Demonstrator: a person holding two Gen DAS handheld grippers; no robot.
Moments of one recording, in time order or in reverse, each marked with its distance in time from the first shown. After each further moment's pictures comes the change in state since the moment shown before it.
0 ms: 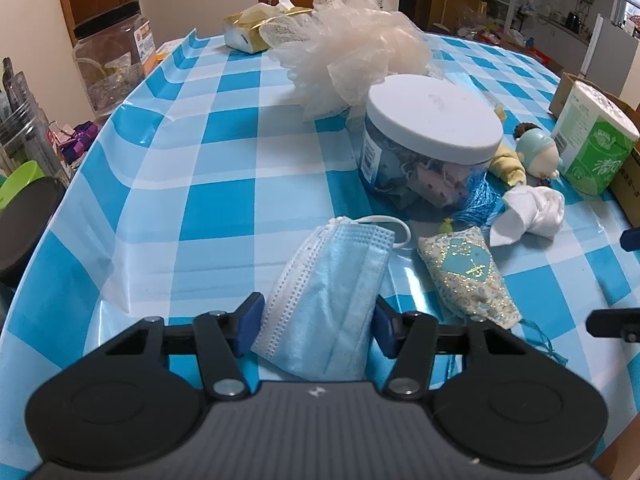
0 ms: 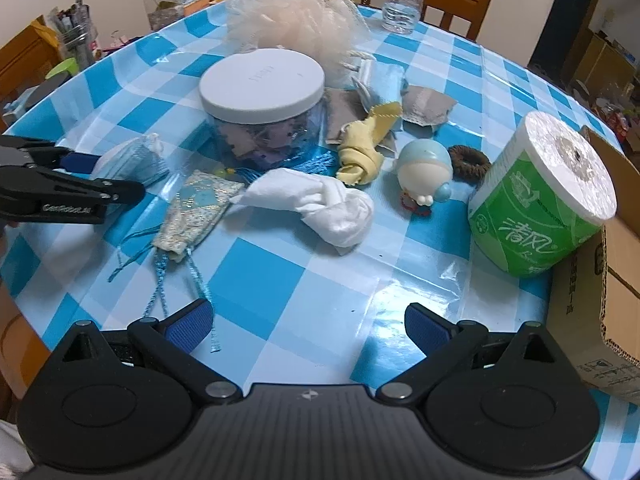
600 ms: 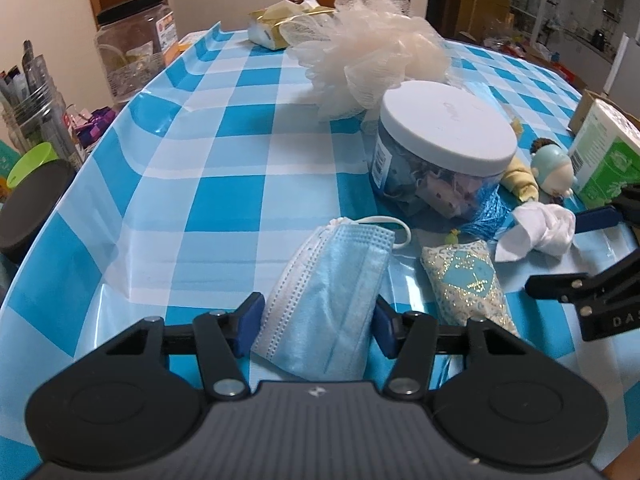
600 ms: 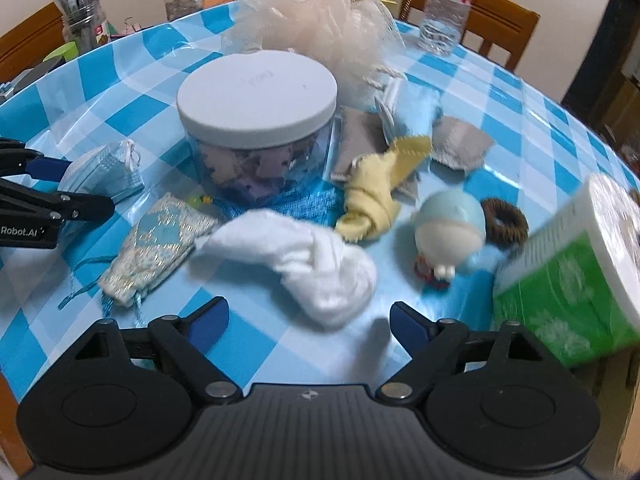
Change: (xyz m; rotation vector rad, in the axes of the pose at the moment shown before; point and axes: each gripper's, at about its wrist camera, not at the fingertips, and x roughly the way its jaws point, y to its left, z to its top) left arm 0.001 -0.005 0.002 -0.084 0.005 0.053; right arm 0.051 -0.013 0.030 -0.119 -0.035 0.031
